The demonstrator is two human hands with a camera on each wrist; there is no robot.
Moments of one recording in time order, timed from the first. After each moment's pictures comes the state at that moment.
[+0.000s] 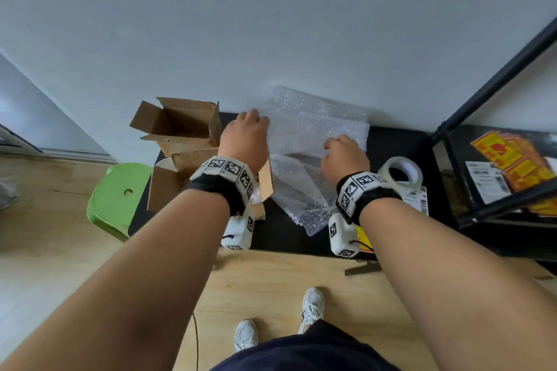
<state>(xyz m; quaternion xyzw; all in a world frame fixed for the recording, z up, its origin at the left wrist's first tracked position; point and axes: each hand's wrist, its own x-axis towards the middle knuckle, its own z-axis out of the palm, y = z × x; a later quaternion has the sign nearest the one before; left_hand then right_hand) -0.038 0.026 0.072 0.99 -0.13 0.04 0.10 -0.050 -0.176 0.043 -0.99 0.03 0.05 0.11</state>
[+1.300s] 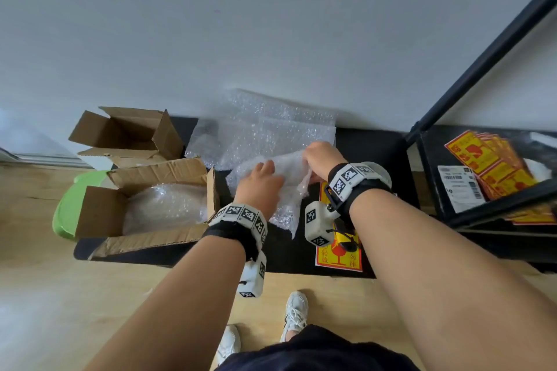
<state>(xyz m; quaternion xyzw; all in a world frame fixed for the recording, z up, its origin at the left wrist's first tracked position) -0.053 -0.095 -0.001 0.98 -0.16 -0.11 0.09 0.004 -0.248 0.028 -0.91 0.11 0.21 0.35</state>
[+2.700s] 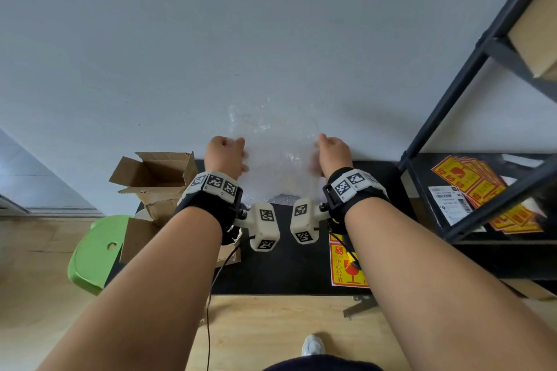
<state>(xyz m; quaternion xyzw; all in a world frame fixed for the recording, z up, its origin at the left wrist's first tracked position) -0.010 -0.024 0.123 0.79 0.19 0.03 0.58 -0.016 -0.216 0.114 -0.80 0.22 -0.03 0.56</state>
